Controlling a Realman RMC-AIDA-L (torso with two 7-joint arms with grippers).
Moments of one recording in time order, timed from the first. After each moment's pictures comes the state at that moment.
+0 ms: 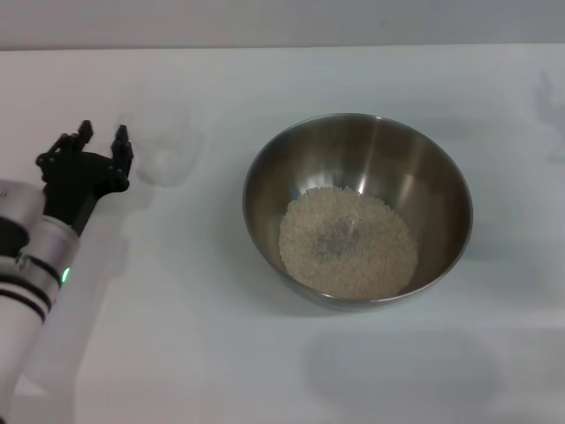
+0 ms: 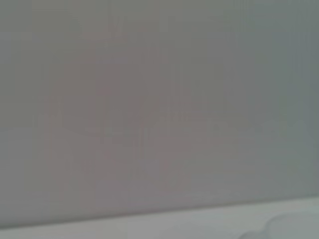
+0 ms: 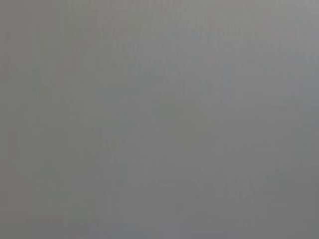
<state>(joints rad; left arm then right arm) -0.39 -2.07 -0.65 -0.41 2.05 0.94 0.12 0.49 2.05 -1.78 -0.18 0.53 -1.42 0.05</state>
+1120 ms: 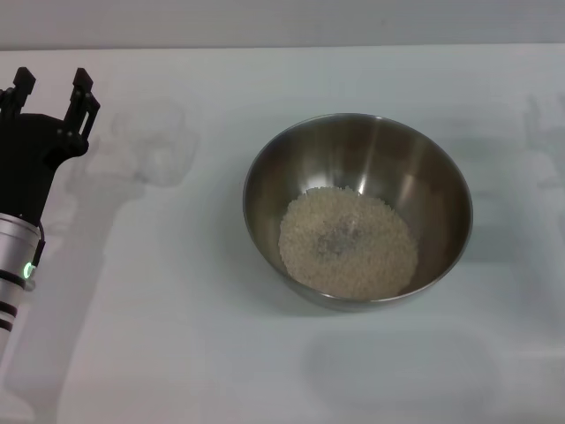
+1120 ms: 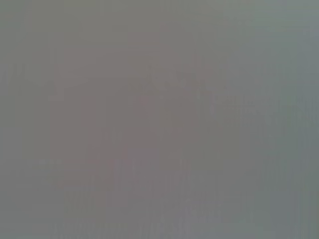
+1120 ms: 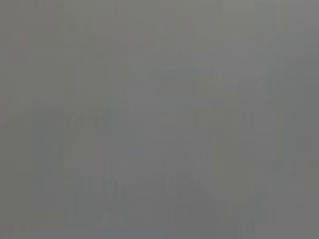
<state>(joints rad) -0.33 -2.08 -0.68 -0.38 2.16 1.29 -0.07 0.44 2.09 -1.83 -0.15 0.52 -1.23 0.10</state>
